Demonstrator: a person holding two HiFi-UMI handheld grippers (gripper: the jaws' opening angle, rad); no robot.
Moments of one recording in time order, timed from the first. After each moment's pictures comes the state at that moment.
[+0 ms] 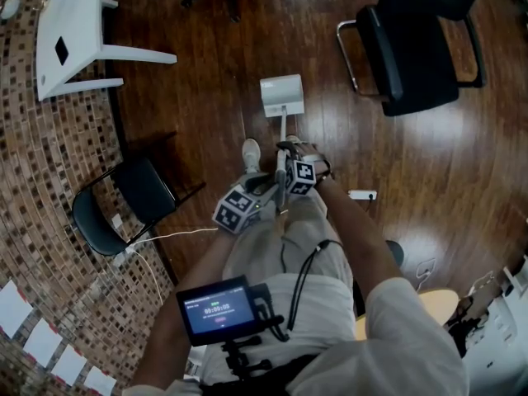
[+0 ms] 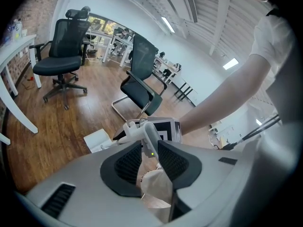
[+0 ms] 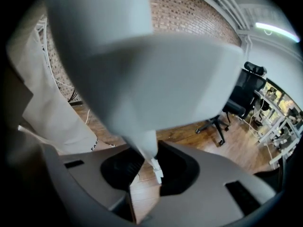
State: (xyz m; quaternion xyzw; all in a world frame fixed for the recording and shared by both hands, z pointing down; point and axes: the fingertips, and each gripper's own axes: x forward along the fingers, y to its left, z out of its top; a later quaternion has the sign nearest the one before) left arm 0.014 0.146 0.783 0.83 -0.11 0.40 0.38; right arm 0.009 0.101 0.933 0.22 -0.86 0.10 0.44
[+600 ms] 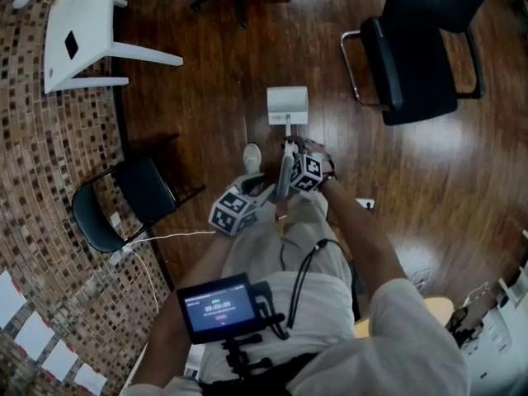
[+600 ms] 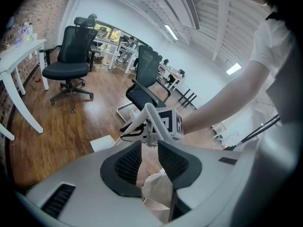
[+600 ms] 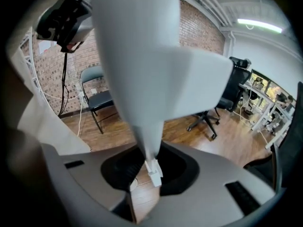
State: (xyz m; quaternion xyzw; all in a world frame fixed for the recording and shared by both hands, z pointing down) left arm 0.001 0.131 0.766 0.83 -0.15 0.37 0.38; right arm 0.033 0.066 0.909 0.29 -0.85 0.14 0.42
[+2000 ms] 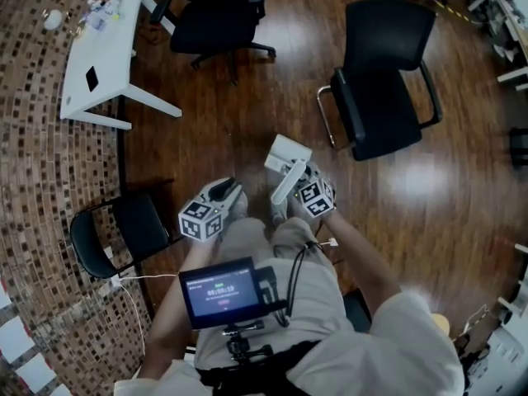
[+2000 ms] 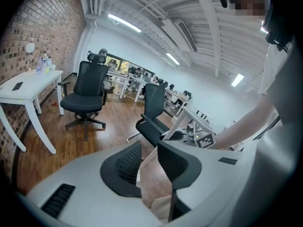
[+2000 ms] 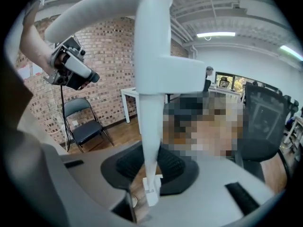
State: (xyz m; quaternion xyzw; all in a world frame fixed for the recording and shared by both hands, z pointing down) left arm -0.021 0.062 0.638 0.88 -0.27 0.24 0.32; right arm 0.130 0.063 0.755 0.43 -0.83 0.18 0.29
